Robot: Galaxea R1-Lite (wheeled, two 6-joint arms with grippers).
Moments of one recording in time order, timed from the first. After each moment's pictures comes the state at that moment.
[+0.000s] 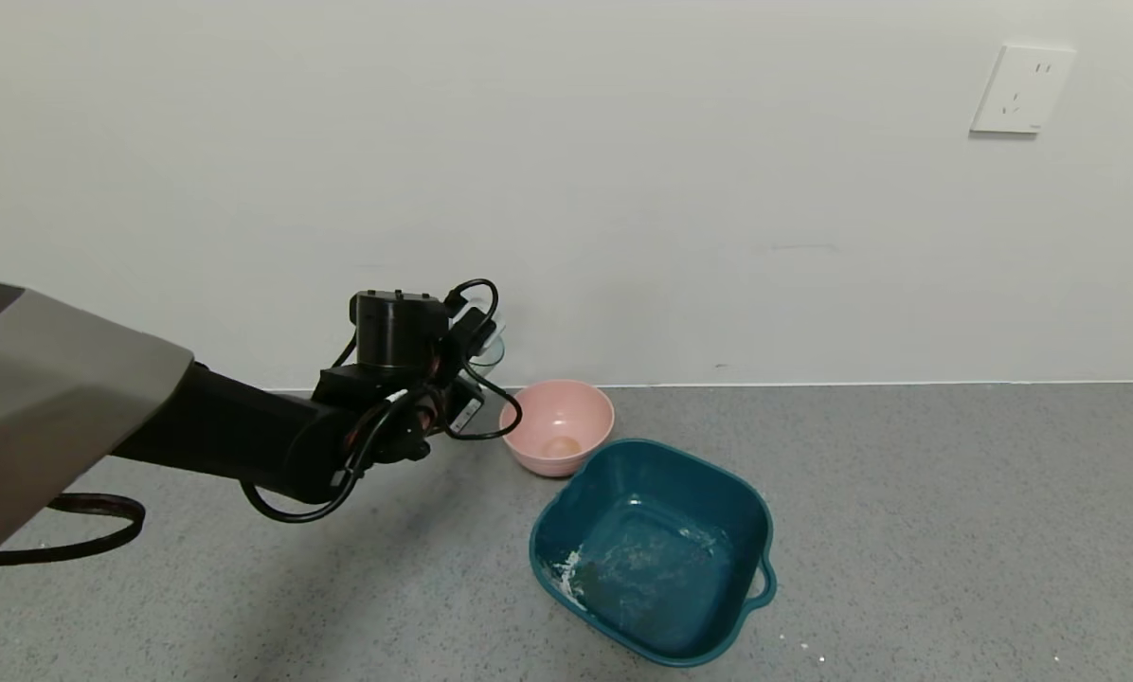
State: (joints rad) left arm -0.37 2.06 -1.15 -0.54 0.45 0.60; right arm 0.00 0.00 0.00 0.00 0.01 0.00
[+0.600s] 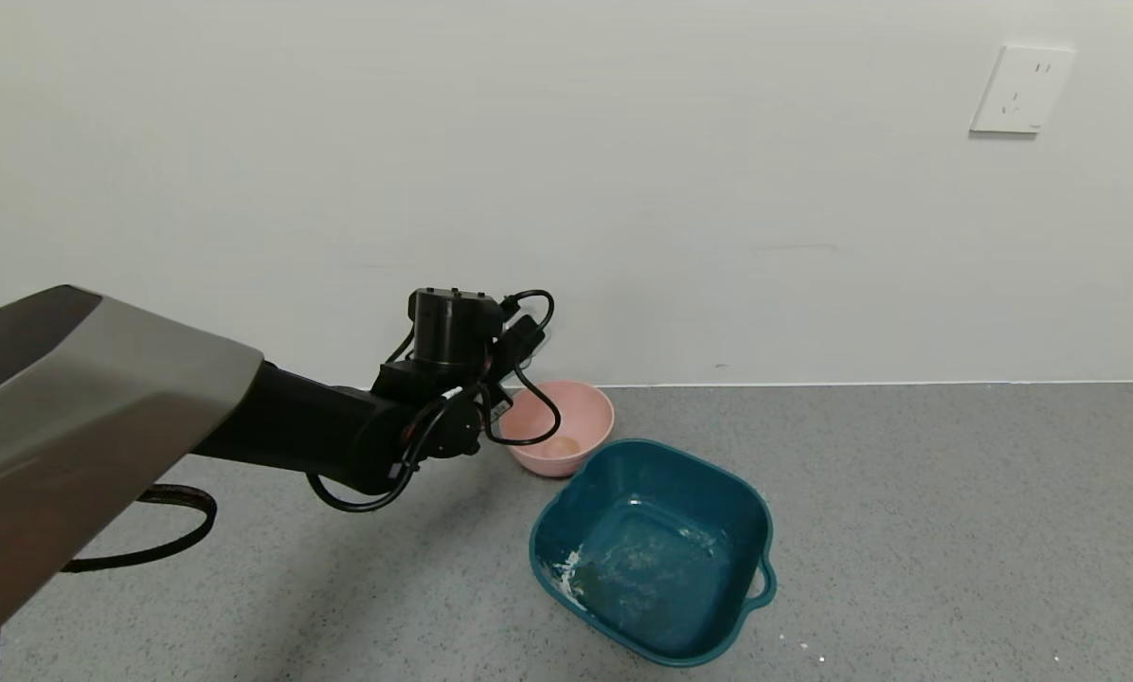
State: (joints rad) left arm -0.45 2.13 -1.26 -0.52 0.61 0.77; right arm 0.00 0.00 0.00 0.00 0.01 0.00
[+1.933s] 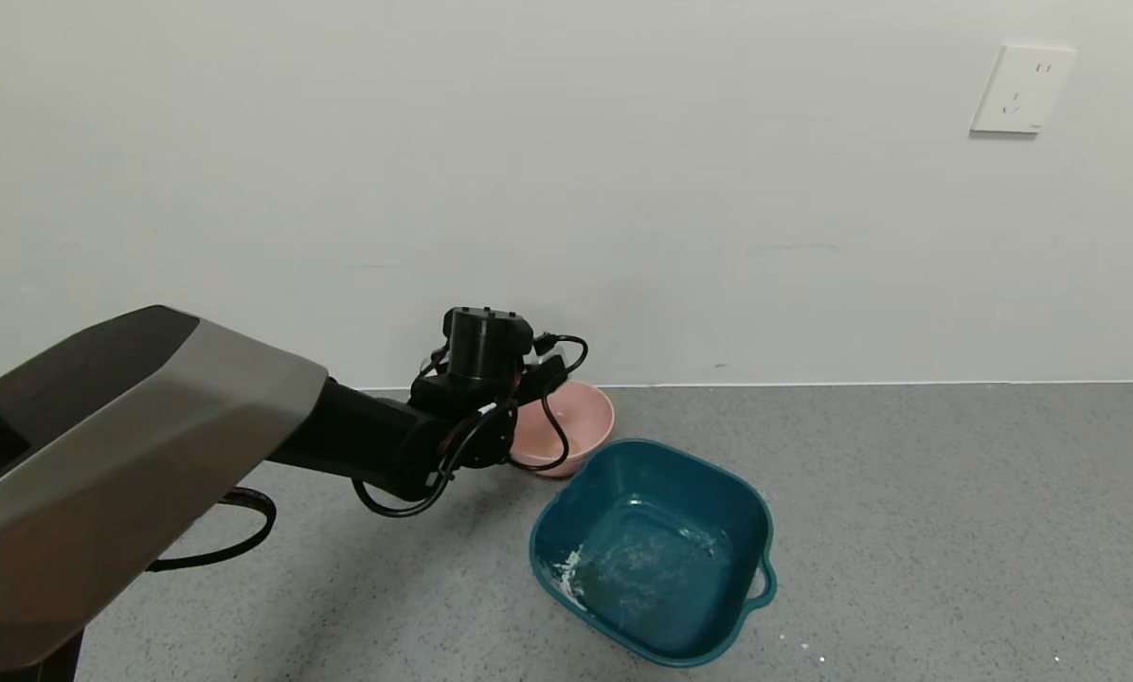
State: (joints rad) left arm -0.48 2.21 -1.32 -0.52 0.76 1.10; right arm 0.00 0.00 0.00 0.00 0.01 0.00
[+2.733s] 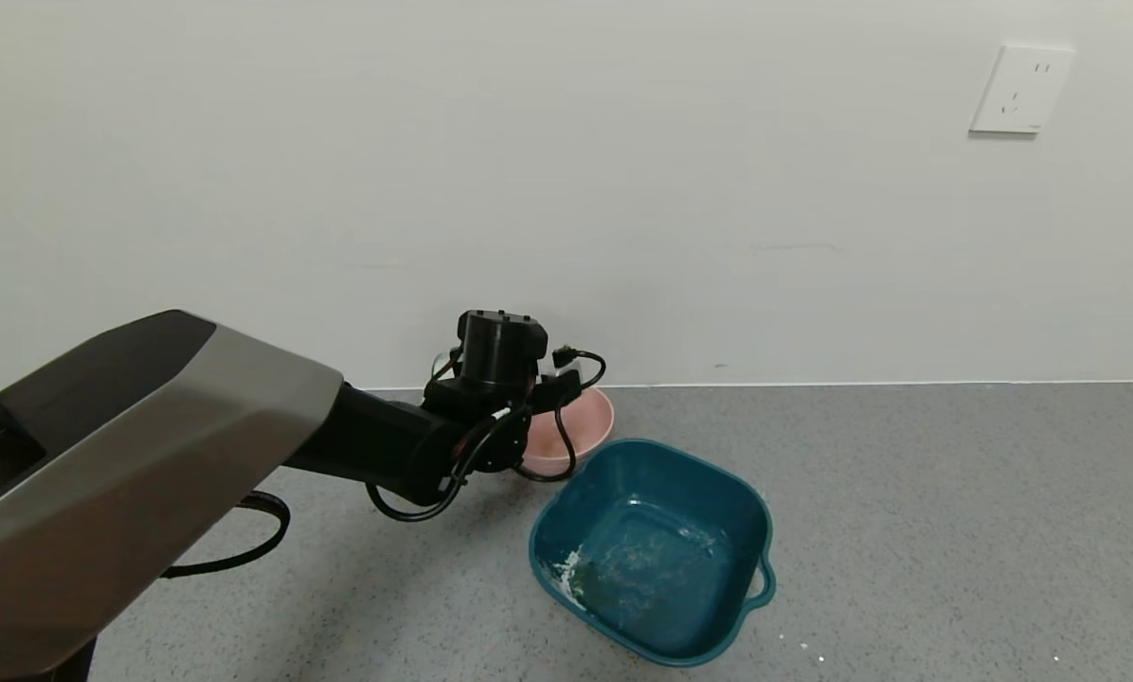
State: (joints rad) left arm -0.50 2.22 -1.33 -0.52 0.77 1.25; right arm 0.00 0.00 0.00 0.00 0.01 0.00
